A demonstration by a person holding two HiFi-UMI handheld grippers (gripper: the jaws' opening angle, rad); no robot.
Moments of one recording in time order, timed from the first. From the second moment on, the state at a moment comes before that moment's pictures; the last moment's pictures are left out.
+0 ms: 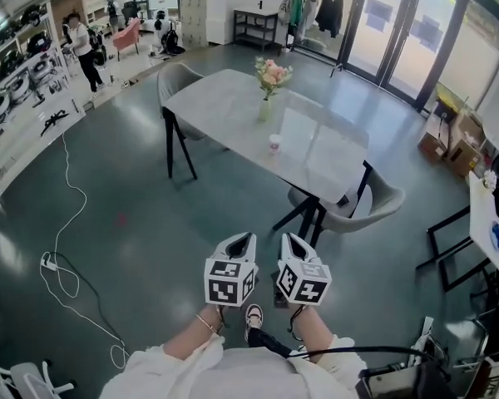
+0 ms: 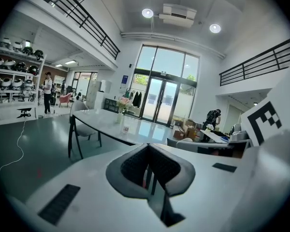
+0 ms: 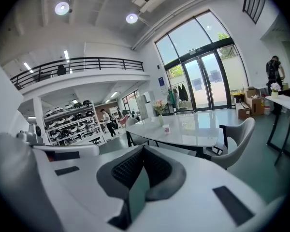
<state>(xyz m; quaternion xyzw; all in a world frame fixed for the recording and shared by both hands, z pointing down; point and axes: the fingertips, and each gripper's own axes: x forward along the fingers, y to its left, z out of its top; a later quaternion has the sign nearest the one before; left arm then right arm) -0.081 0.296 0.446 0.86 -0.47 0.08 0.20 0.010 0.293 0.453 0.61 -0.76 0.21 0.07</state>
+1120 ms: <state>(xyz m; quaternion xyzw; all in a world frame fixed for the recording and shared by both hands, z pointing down) -0.032 0.134 0.447 0.83 -0.51 0.09 0.20 0.066 0.128 0.462 0.58 -0.78 0.23 0.07</state>
